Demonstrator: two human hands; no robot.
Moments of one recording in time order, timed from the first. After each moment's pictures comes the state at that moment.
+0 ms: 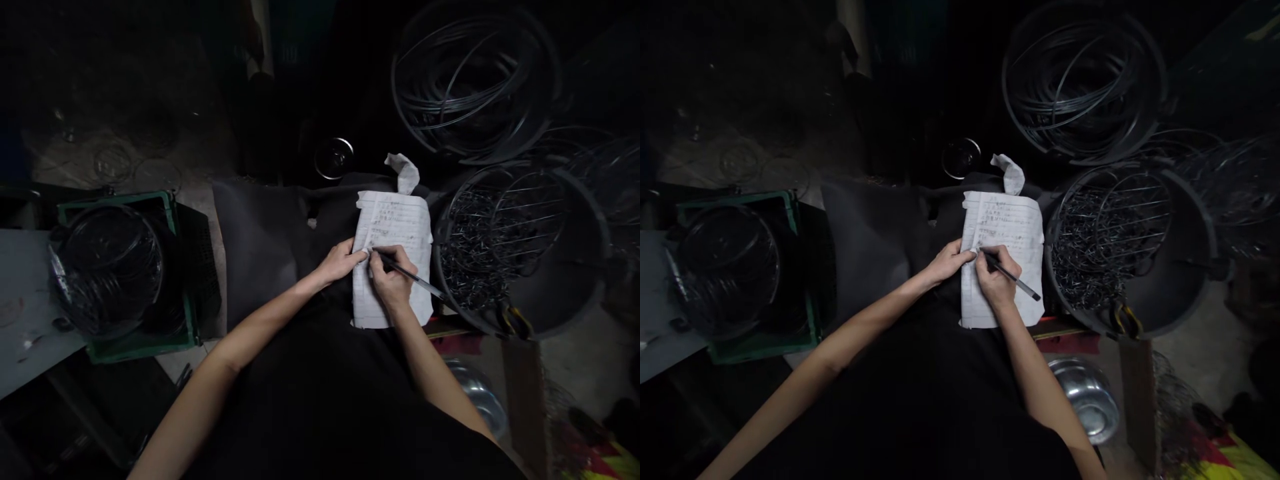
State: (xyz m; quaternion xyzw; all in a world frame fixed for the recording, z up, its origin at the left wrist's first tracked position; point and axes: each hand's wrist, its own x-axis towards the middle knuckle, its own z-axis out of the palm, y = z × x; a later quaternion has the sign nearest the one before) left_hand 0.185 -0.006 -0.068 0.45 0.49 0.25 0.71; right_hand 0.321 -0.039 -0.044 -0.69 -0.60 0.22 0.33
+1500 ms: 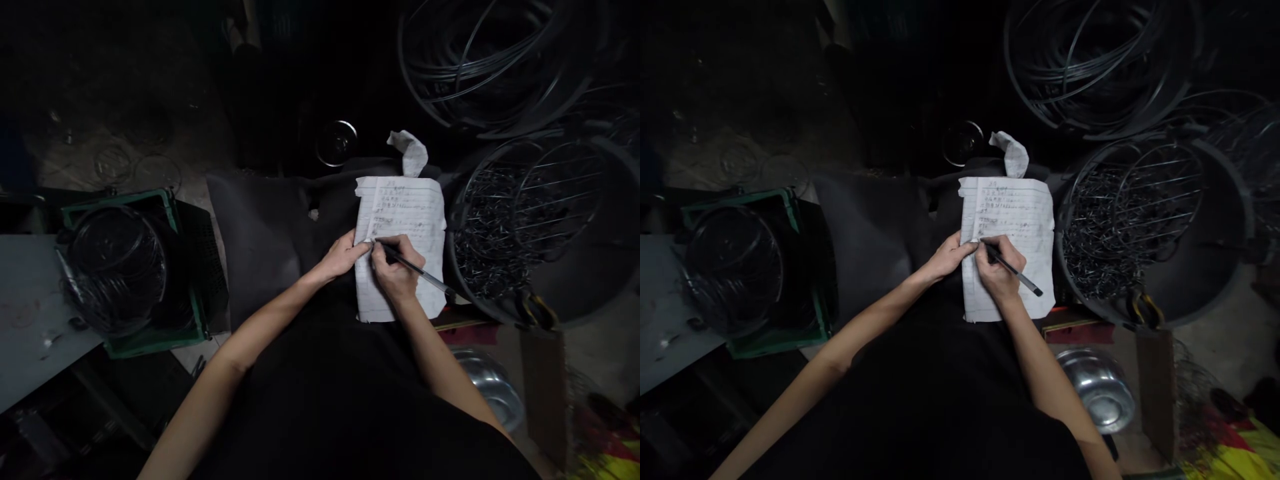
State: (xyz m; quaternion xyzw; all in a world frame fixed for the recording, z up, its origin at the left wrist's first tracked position) left_hand 0.188 -0.009 -0.071 0.41 0.47 0.29 0.73; right_hand 0.317 -0.038 -0.044 -0.70 -0.62 0.17 0.31
